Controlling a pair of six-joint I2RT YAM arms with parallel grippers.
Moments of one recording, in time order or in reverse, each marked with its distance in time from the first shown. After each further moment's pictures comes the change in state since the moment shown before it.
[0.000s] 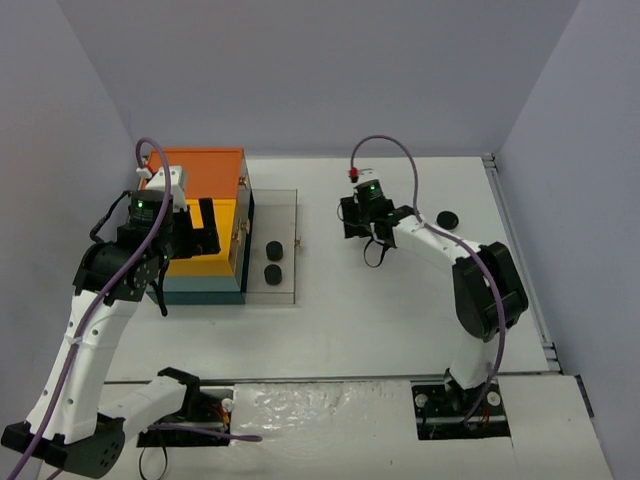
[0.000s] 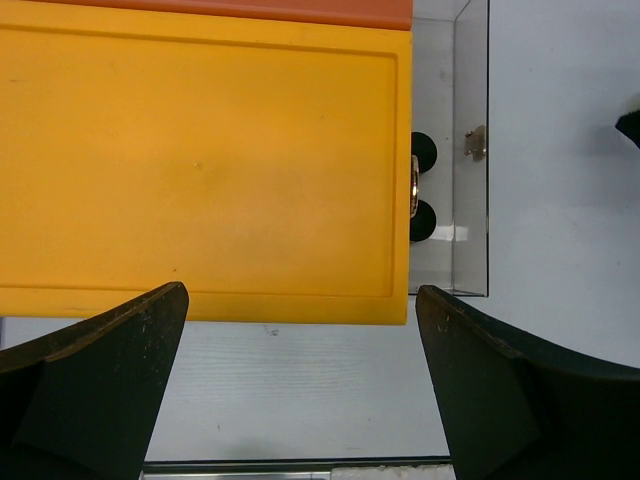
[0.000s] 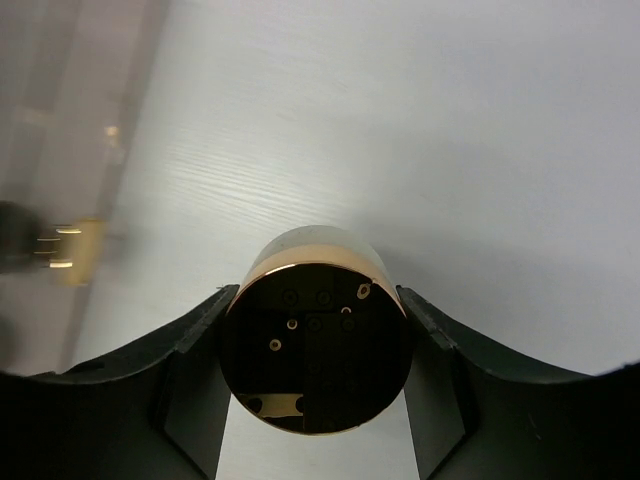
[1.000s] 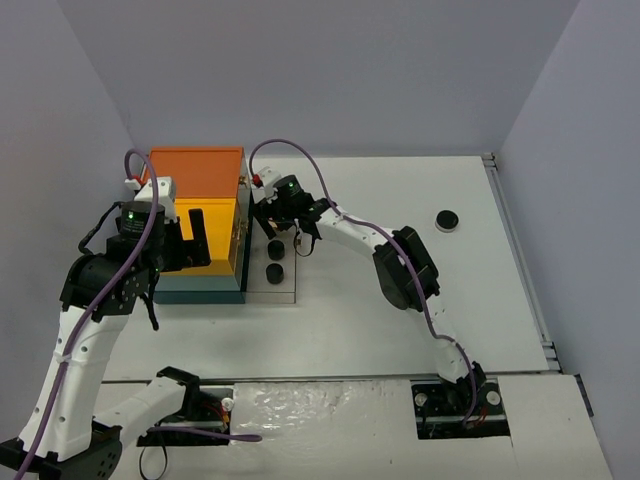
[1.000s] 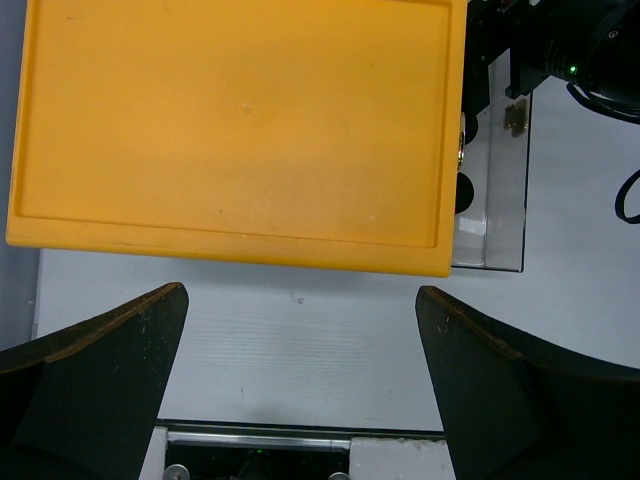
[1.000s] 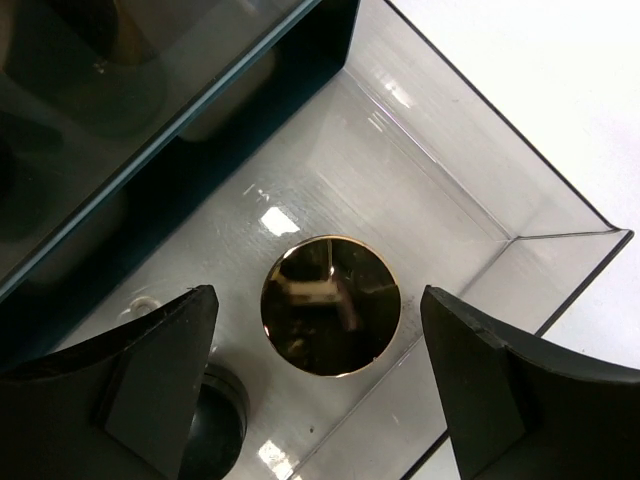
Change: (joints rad) left arm 0.002 -0.061 0.000 -0.104 -0.050 -0.006; right arm 0.241 0.575 0.685 0.042 -0.172 -0.277
